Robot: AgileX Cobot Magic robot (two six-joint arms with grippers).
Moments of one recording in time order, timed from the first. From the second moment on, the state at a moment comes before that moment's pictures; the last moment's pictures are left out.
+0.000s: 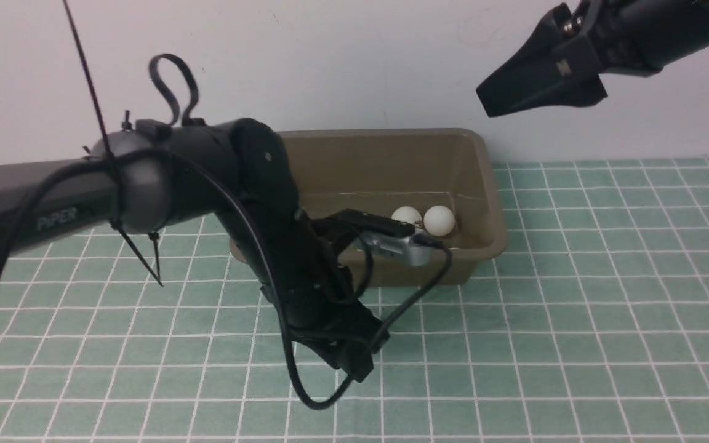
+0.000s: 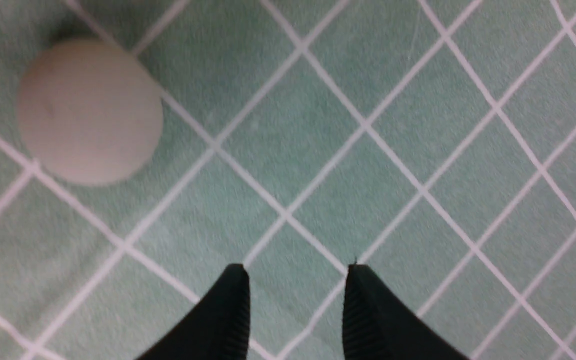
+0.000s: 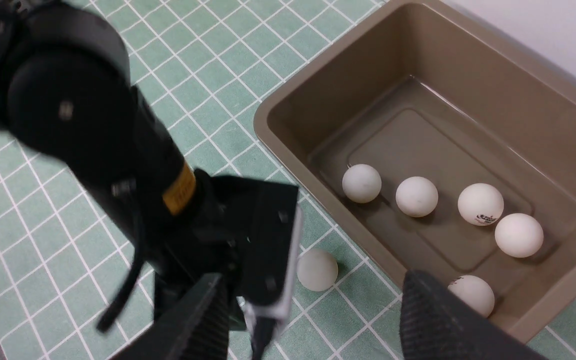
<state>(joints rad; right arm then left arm) 0.28 1.50 -1.65 0.61 1.26 -0.62 -0.55 1.90 -1.34 -0.43 0.96 0.40</state>
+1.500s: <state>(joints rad) 0.28 1.50 -1.65 0.48 1.26 -0.57 -0.62 1.97 -1.34 -0.13 0.65 0.13</state>
